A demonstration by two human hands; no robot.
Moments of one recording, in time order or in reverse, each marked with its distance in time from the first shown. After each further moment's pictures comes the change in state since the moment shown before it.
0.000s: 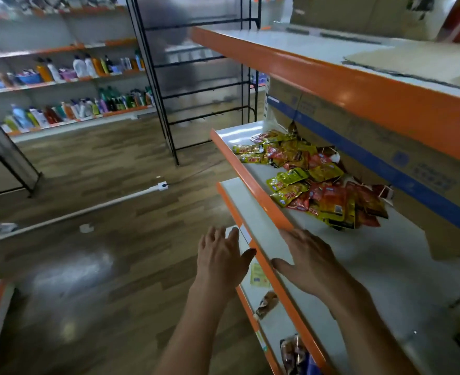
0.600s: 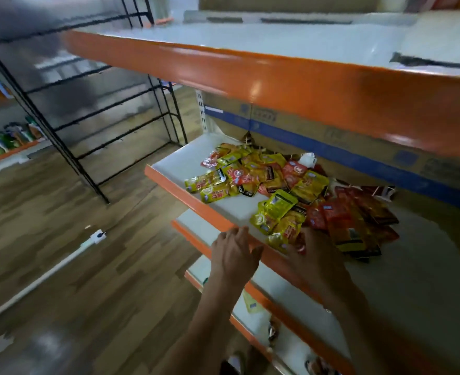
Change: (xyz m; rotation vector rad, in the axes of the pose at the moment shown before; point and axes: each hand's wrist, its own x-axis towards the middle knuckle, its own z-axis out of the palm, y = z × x) left_hand 0.250 -0.006 0.038 -0.084 -0.184 0.390; right_hand 0.181 0.016 0.021 0.334 0.403 0.678
